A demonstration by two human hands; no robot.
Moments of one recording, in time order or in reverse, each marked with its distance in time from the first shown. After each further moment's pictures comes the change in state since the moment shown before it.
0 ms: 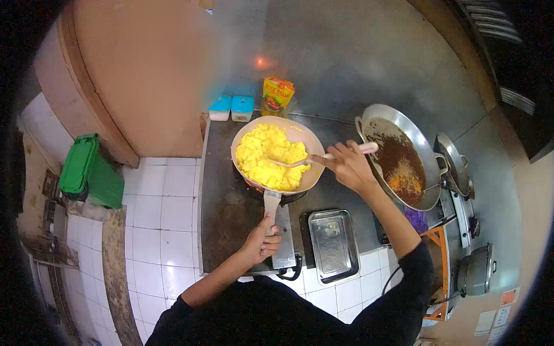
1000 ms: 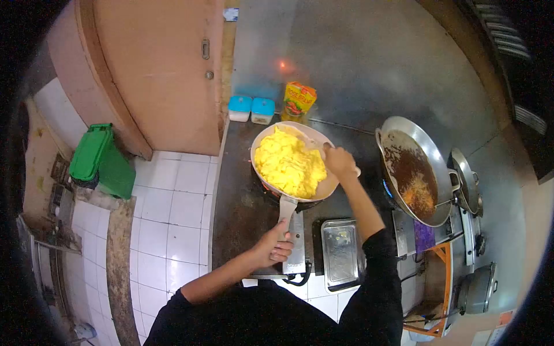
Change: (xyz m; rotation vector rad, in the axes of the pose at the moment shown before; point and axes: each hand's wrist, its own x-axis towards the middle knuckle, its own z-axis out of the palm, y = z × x) left_hand -0.009 0.011 -0.001 -0.040 -0.063 -0.076; right_hand 0.066 -0.009 0.115 0.262 -0.287 0.596
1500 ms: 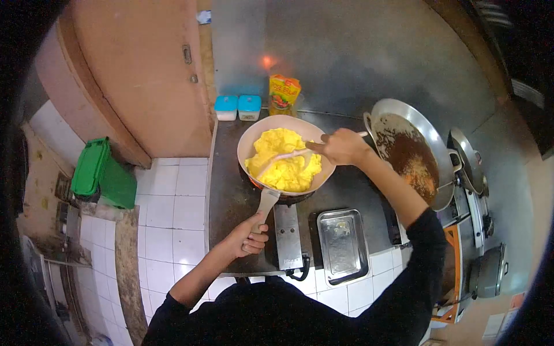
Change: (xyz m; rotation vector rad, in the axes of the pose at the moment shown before) left_hand -0.015 0.030 -0.018 0.174 0.017 -0.056; right_hand -0.022 0.033 -0.087 -0.282 0.009 -0.780
